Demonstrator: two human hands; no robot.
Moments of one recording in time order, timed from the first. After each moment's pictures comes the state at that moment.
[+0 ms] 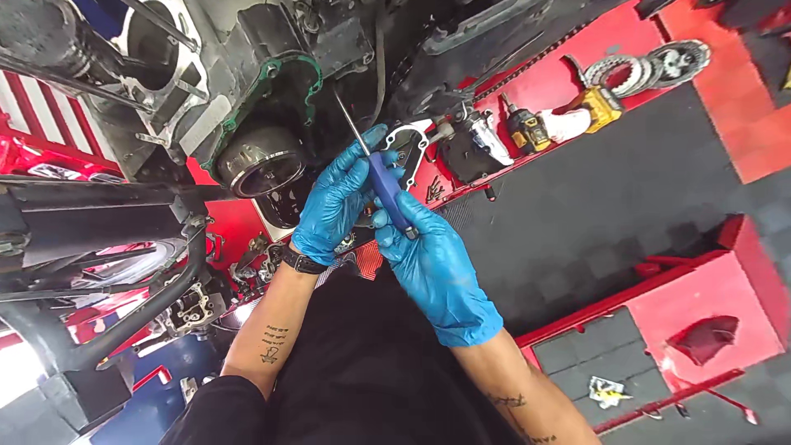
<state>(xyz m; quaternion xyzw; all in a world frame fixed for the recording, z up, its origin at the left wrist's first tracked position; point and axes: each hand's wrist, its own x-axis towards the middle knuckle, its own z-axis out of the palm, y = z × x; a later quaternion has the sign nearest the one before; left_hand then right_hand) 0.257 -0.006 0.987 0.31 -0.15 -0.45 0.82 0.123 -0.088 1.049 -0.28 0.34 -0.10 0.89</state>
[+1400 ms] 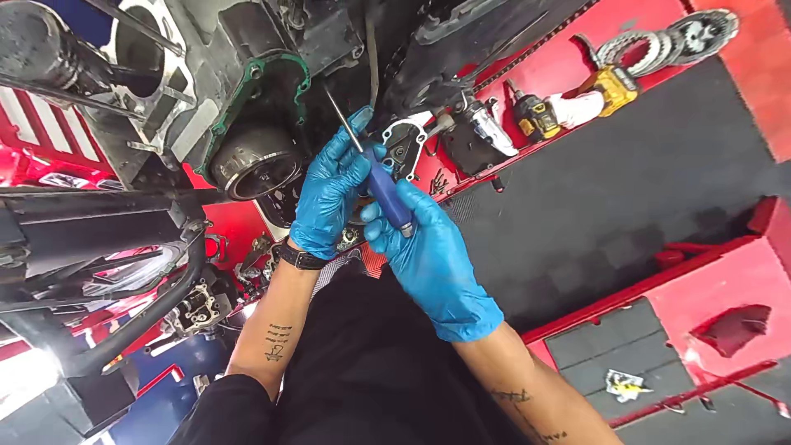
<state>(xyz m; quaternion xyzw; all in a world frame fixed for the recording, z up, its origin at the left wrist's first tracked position) 0.260 -0.011 0.996 0.39 -0.17 -0.39 0.81 0.129 -0.090 1.050 -0.31 0.32 -0.09 0.89</state>
